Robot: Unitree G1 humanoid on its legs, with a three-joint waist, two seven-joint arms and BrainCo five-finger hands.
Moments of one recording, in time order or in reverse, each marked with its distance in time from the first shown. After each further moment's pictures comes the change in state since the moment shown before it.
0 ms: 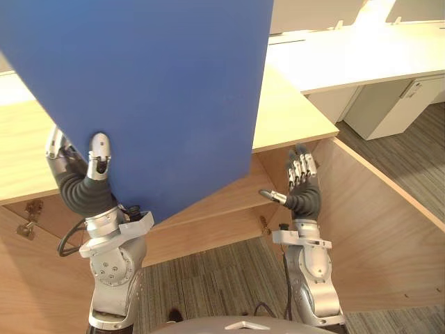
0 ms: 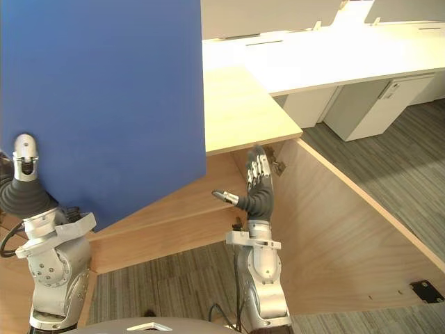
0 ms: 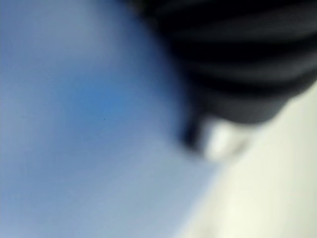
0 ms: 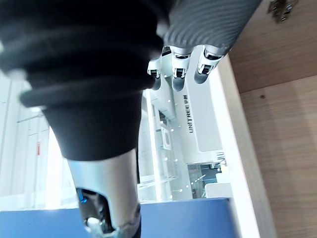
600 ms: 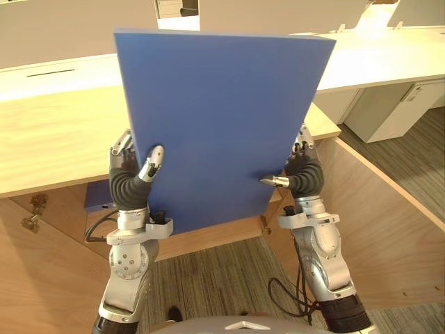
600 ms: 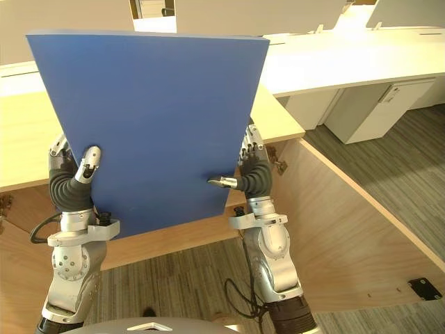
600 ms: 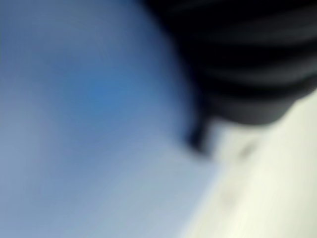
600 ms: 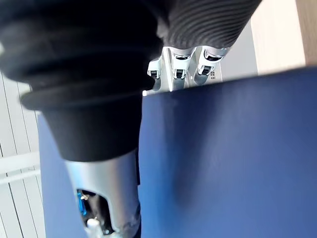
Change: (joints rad) left arm -0.024 0.049 -0.105 0.104 -0.007 0.000 -0.155; right arm -0.154 -0.184 0.052 -0.002 0.203 -0.009 0.175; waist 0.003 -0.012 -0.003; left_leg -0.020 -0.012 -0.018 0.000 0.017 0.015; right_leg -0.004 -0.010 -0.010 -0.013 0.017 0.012
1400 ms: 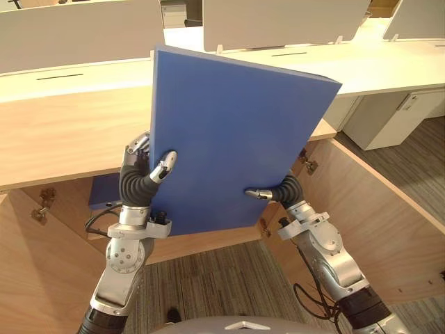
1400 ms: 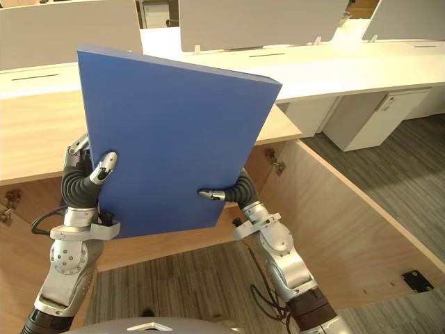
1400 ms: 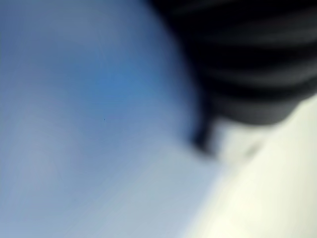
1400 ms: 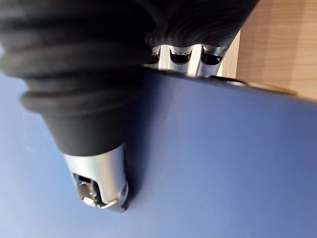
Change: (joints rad) left arm -0.032 0.103 -0.007 0.070 -0.037 0.000 -0.061; right arm -0.030 -0.210 0.125 0.135 0.061 0.069 0.107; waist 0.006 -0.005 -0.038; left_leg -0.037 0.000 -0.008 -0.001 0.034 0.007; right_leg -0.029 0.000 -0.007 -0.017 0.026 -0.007
